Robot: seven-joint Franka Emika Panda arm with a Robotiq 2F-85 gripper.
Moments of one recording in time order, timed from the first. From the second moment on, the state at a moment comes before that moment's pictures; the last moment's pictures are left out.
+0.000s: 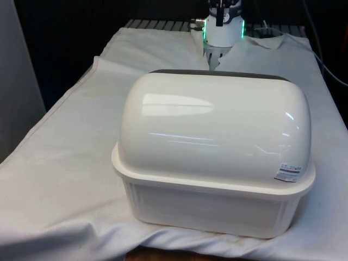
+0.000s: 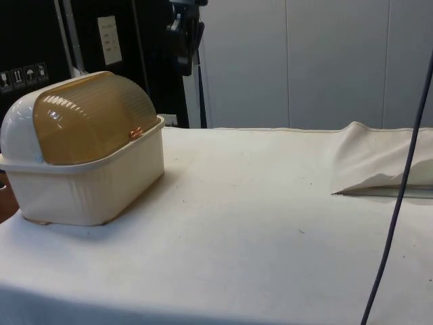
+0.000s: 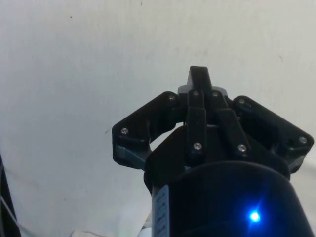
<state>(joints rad) 0.00 -0.09 0.00 -2.25 -0.02 2.34 0.01</state>
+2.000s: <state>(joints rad) 0.01 0.25 -0.04 -2.26 -0.01 2.91 0.09</state>
